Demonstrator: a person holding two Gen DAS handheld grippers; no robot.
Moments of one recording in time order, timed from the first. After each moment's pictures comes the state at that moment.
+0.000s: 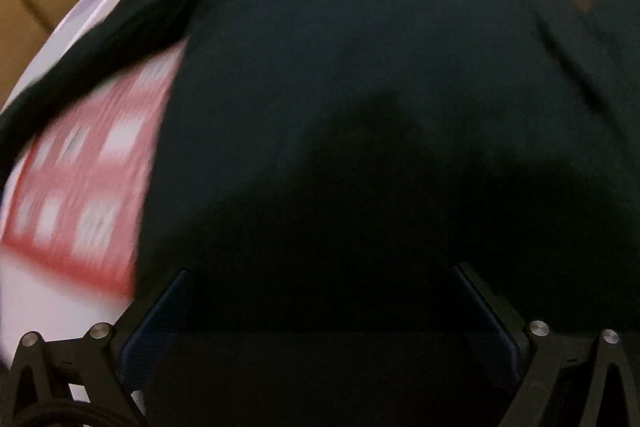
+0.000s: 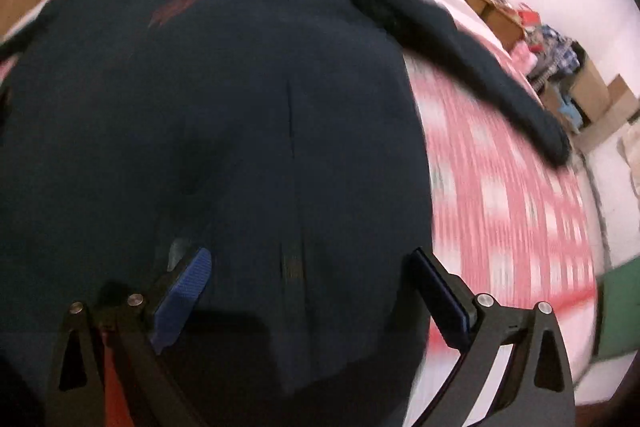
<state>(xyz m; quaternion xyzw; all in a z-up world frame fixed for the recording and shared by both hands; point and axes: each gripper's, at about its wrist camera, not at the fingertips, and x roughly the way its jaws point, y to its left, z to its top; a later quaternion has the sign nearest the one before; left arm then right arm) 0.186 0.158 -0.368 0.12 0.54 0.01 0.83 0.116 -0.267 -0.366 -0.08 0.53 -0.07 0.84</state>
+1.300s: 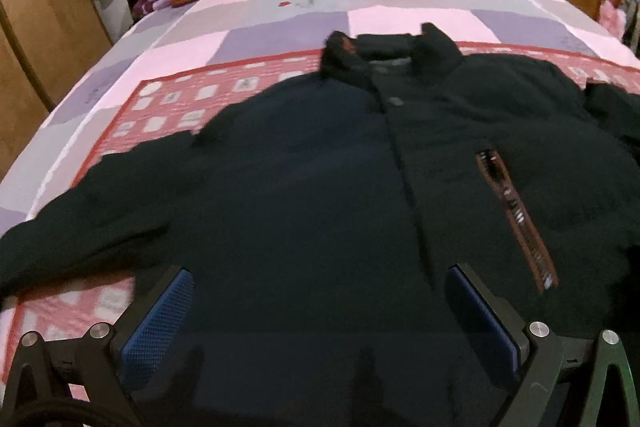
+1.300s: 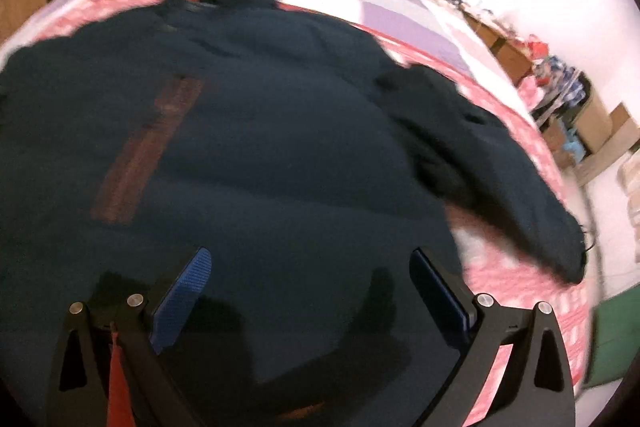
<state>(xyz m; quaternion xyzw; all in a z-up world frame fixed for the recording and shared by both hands) 0.345 0.045 -0.283 0.09 0.41 -0.02 0.91 0.321 -0.201 -0.346 -0.12 0.50 -0.06 0.86</state>
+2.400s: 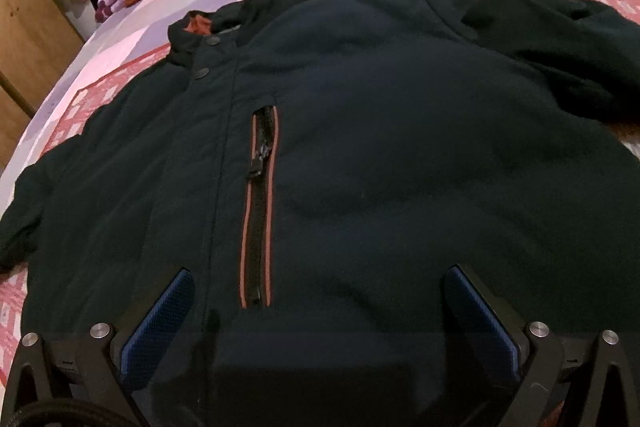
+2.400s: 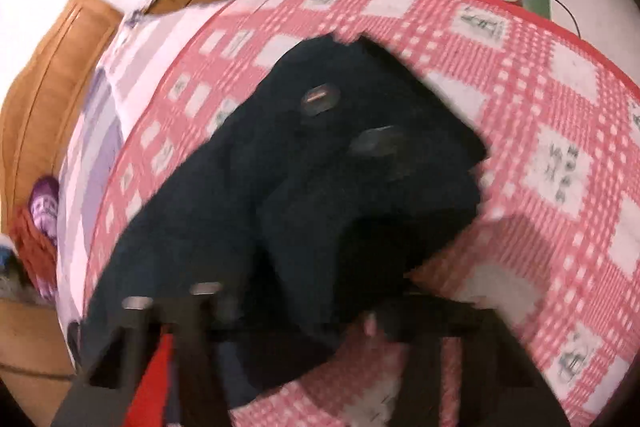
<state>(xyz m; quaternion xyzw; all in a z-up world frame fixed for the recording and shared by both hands) 0.314 -0.165 -0.327 0.15 0.46 -0.01 0.88 0.311 -0.713 -0.401 0.45 0.40 -0.28 0.75</state>
